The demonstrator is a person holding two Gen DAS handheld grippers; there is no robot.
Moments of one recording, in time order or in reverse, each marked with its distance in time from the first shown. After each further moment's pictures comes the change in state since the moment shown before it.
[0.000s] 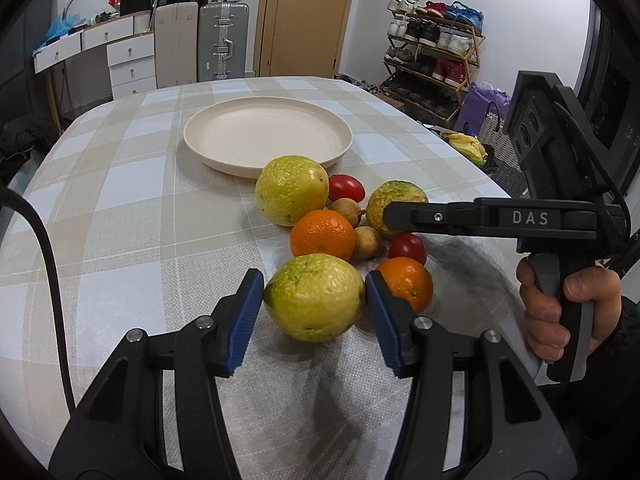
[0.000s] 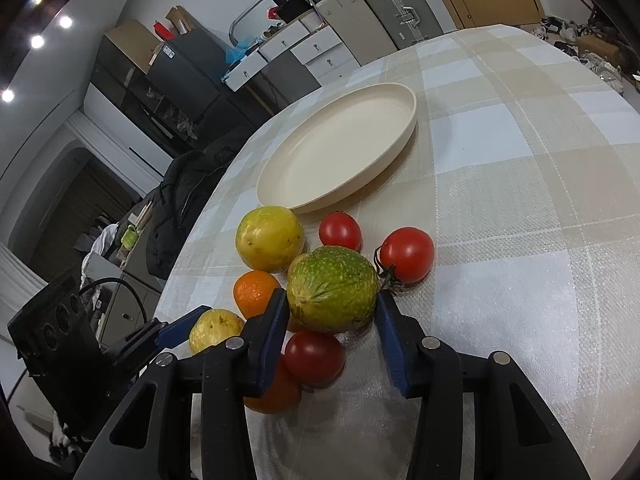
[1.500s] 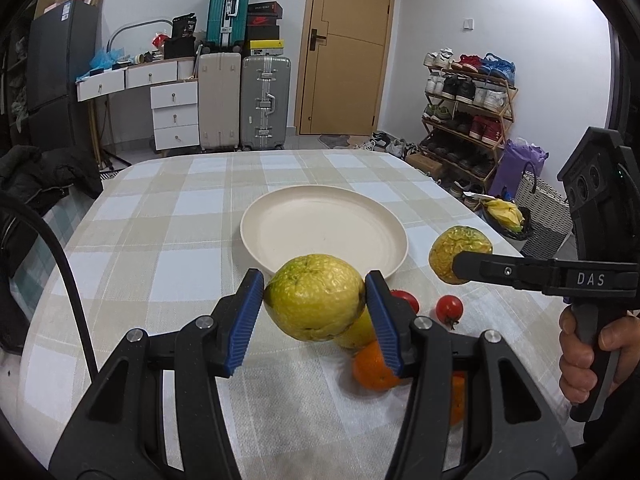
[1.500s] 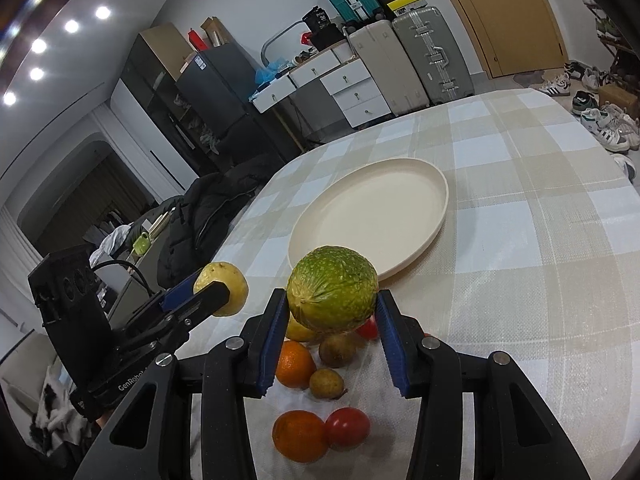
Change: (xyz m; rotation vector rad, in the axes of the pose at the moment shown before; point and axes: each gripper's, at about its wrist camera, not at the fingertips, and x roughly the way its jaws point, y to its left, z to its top) left arm -0.020 0.021 0.063 -0.046 -0.216 0.148; right arm -0.027 0.022 0.041 -0.111 -0.110 0.039
